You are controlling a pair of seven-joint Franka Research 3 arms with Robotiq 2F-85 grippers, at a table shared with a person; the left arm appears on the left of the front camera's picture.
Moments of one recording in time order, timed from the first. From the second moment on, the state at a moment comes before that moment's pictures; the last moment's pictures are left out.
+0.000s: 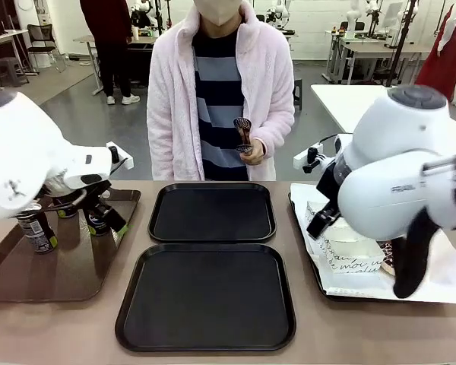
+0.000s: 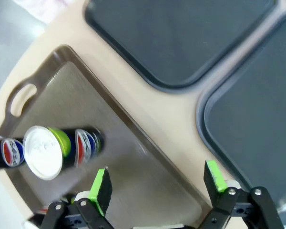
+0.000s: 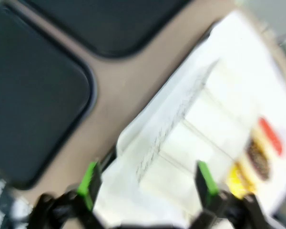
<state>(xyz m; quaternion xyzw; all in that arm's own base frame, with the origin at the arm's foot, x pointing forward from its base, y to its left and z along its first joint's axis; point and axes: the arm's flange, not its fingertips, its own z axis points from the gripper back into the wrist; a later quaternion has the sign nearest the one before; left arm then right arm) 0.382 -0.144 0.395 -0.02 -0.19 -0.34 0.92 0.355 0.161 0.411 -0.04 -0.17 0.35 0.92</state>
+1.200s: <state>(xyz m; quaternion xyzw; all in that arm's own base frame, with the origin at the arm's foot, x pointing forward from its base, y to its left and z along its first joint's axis) 0.323 -0.005 0.491 -0.29 -0.18 -0.29 0.90 0.291 -0.005 0.507 0.26 -0.16 0.23 0.92</state>
